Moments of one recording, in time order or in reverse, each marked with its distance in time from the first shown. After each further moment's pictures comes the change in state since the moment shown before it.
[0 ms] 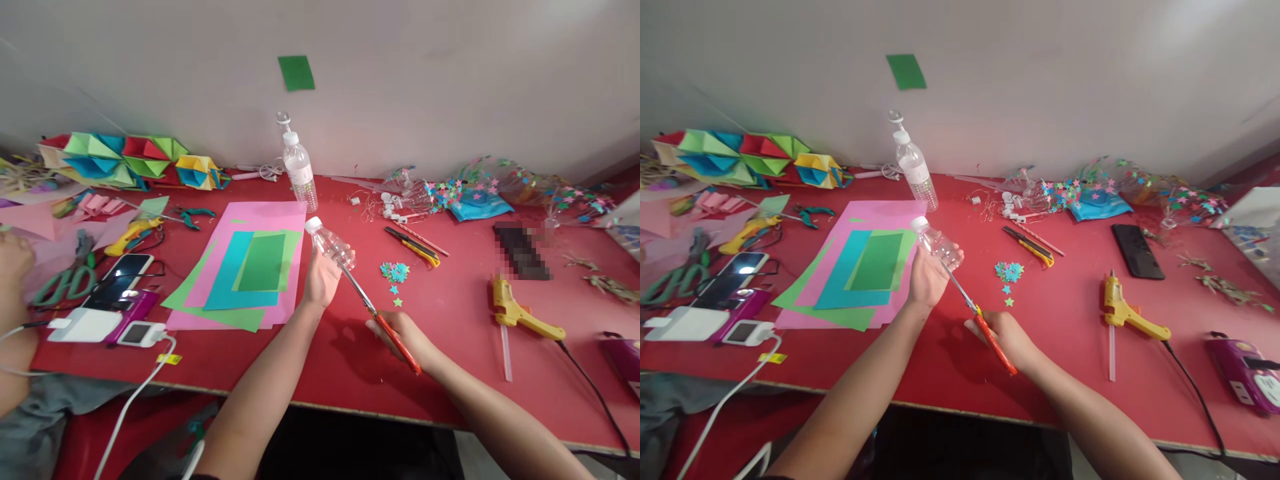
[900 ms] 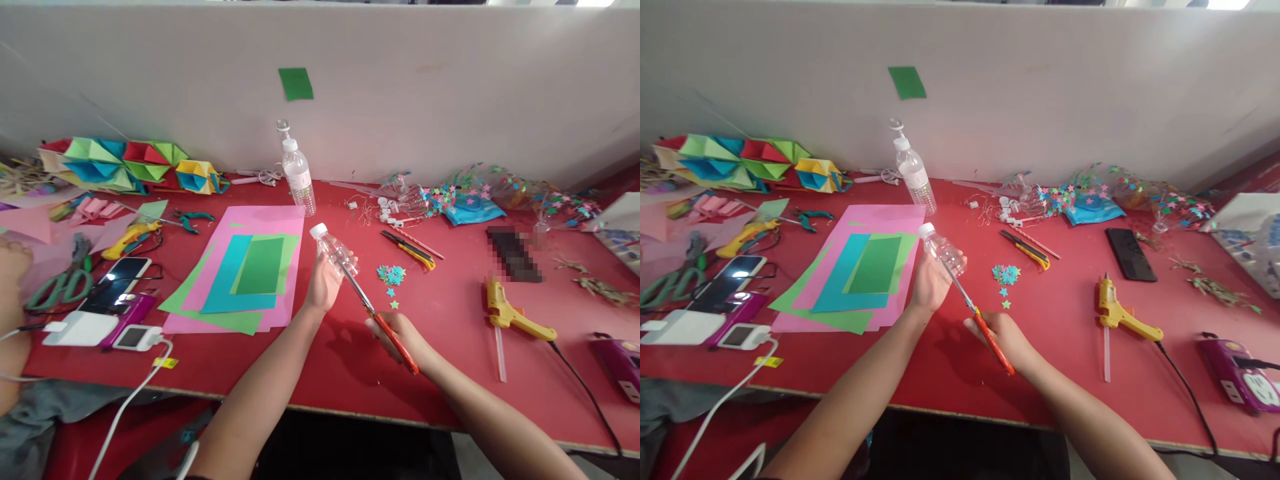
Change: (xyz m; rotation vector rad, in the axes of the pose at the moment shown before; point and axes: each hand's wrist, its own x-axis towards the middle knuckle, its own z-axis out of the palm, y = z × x) left_hand -0.003 -0.008 0.004 0.058 -0.042 0.000; right_hand 0.001 0.003 0.000 -0.023 0.029 0.050
